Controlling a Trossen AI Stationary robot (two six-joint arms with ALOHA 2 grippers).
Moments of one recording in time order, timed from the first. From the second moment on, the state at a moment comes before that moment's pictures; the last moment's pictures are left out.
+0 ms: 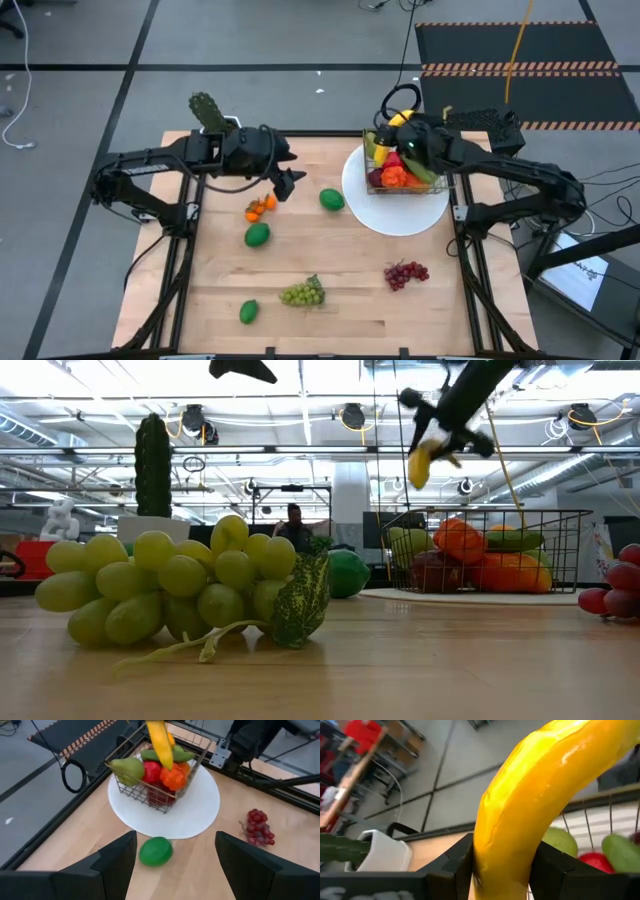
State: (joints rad) left arm 0.10 1.37 1.53 -0.77 -0.19 -0.32; right arm -0.39 1.18 1.01 -0.47 0.56 1.09
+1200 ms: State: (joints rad) left arm 0.12 1.37 1.53 -0.90 -0.06 -0.43; right arm -0.52 1.24 1.01 -0.65 0.31 1.17
